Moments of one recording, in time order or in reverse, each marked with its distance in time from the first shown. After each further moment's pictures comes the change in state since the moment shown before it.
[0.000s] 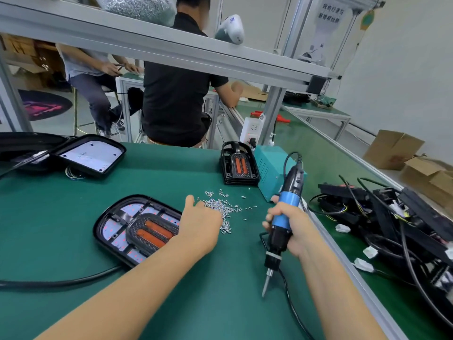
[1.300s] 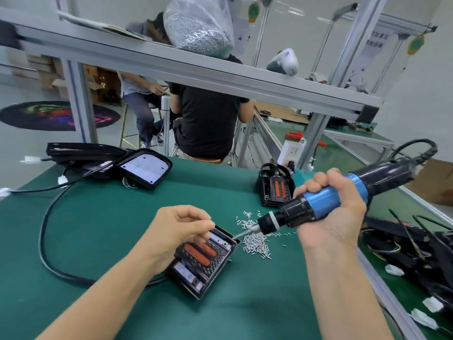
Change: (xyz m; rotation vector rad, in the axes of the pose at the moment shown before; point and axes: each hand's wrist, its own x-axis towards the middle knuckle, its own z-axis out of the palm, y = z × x) left_hand -0.077 -0.110 -0.022 -1.876 0.192 -0.262; right_hand -0.074 -0.049 0.121 0.702 -0.265 -0.441
